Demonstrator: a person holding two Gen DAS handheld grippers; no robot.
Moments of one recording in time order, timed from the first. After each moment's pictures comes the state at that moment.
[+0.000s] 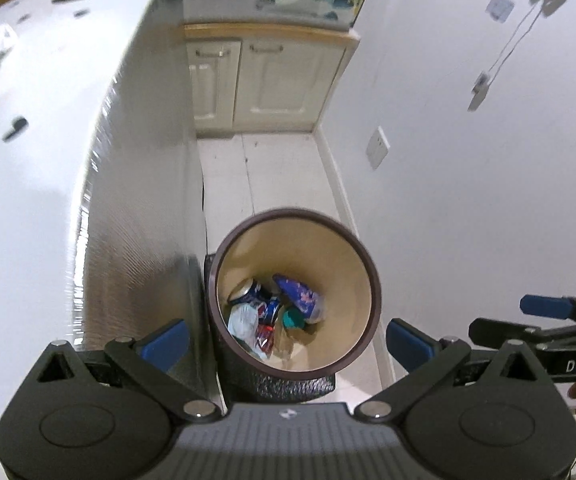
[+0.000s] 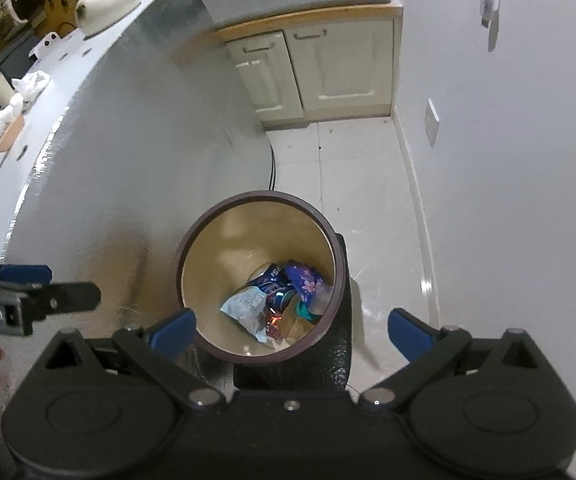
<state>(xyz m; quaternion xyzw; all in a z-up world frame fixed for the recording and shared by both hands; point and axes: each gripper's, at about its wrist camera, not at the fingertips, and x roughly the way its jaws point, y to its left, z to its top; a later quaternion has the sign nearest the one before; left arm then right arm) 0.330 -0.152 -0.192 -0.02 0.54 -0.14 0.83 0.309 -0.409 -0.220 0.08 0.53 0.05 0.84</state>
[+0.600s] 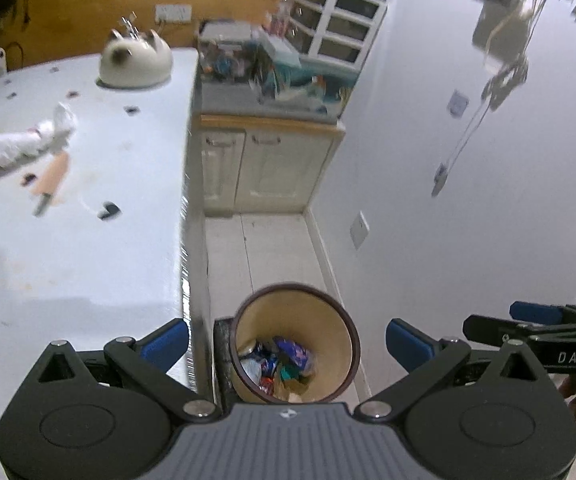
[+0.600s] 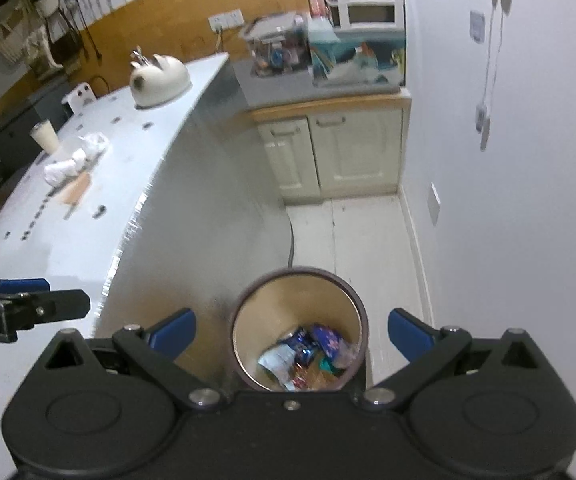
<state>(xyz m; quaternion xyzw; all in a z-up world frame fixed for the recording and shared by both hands) 0.267 -0.088 -0.080 -0.05 0.43 -0.15 0.89 0.254 -0.369 -0.106 0.07 0.43 0.06 0.90</state>
